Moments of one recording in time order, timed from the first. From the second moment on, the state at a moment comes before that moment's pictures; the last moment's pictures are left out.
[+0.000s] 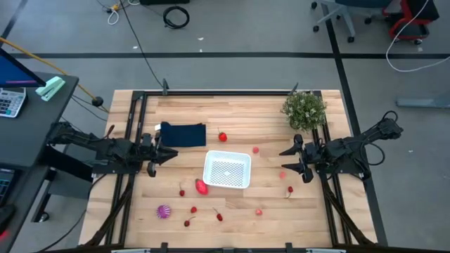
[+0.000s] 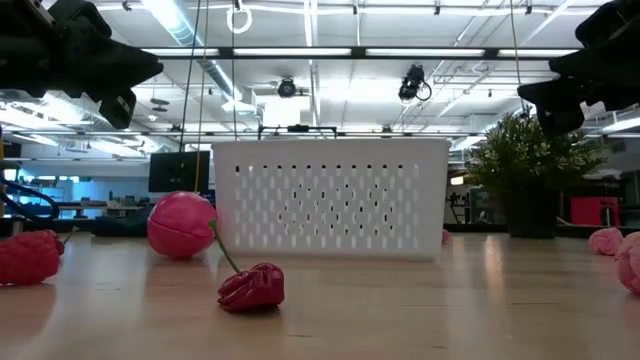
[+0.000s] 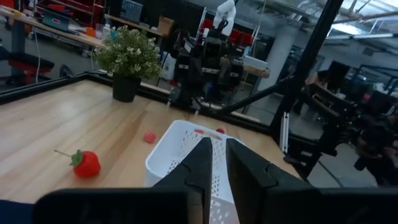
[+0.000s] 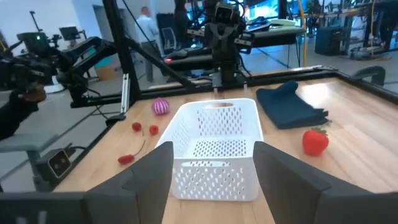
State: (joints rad) left arm -0.28 0.25 0.01 0.32 -0.32 -0.33; right arm 0.39 0.16 0.02 0.10 0.29 0.18
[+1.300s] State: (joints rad) left arm 0.36 0.89 0.58 0.04 -0.24 -0.47; right arm 0.39 0.16 0.02 0.41 0.58 -0.18
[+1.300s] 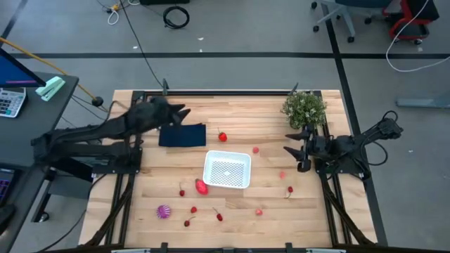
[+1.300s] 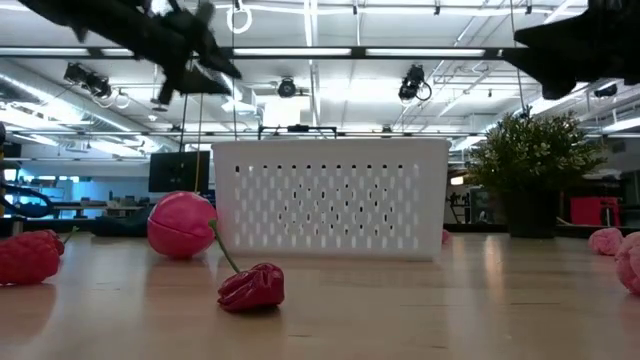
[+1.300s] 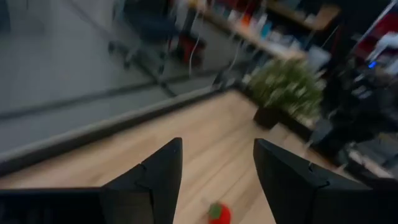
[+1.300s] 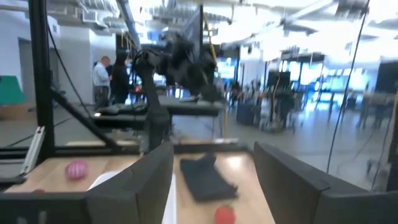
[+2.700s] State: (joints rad) left arm 0.32 1.85 0.73 0.56 -0.01 -0.51; right arm 0.39 0.16 0.02 0.39 0.57 -0.16
